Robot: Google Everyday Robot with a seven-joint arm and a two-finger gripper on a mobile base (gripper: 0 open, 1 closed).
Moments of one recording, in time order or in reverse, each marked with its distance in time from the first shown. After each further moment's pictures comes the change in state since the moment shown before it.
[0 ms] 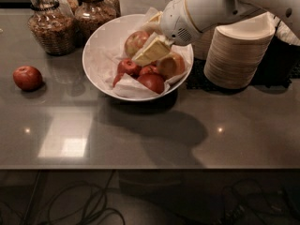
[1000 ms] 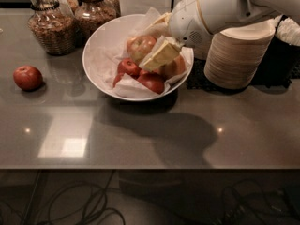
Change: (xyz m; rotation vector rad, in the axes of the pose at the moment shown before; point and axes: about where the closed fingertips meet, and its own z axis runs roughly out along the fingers) arm 0.006 0.007 -0.018 -0.015 -0.040 -0.079
